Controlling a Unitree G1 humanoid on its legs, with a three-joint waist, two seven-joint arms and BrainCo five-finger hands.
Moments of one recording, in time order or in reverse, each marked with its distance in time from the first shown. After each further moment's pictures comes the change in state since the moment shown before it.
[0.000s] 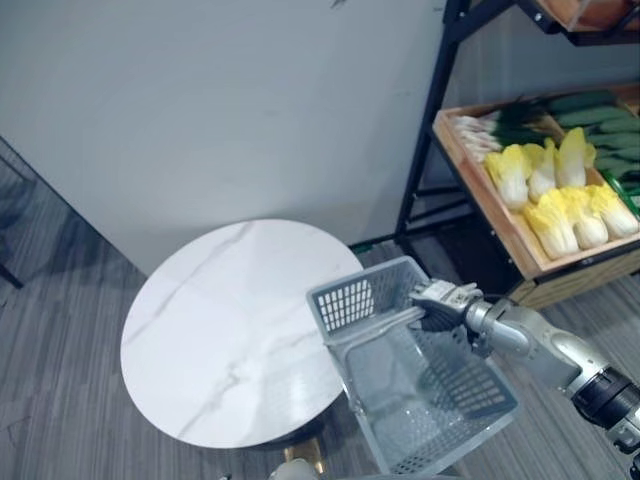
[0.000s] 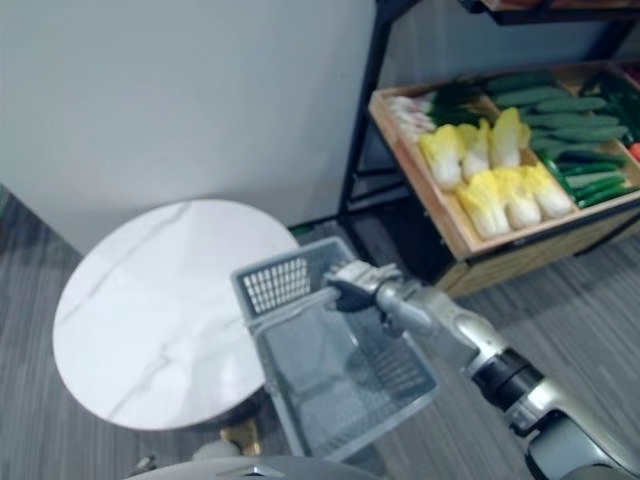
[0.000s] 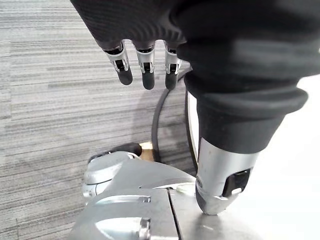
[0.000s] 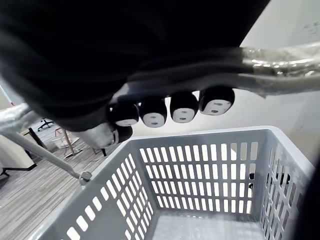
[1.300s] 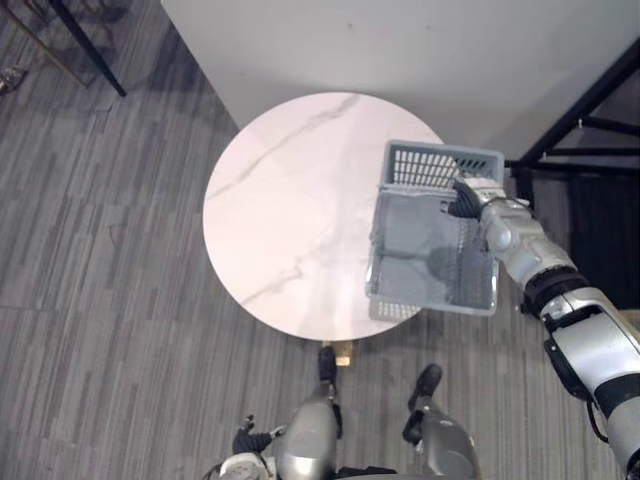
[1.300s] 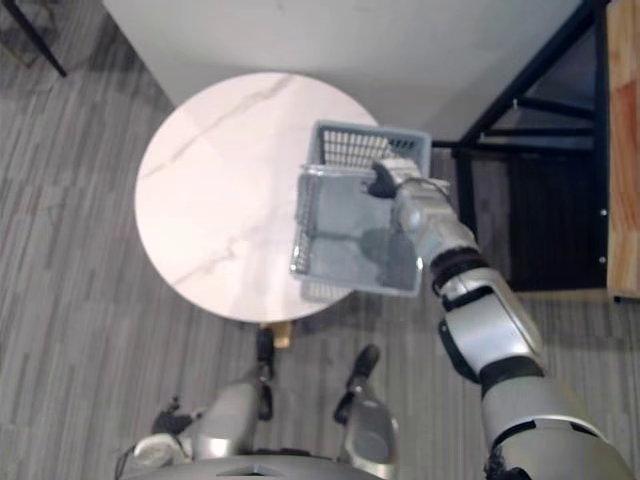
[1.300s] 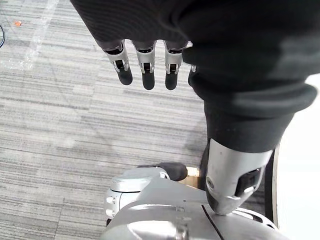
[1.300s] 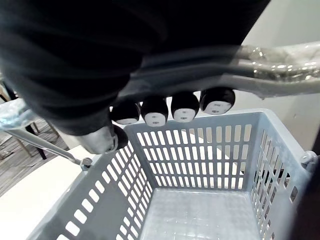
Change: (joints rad) left arm -0.140 -0.016 -0.139 -0.039 -0.079 -0.042 0.086; right arm -0.584 0.315 -0.153 0.877 -0.180 0.160 -0.221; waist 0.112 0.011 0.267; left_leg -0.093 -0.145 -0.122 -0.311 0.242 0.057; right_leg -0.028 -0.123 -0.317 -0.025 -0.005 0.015
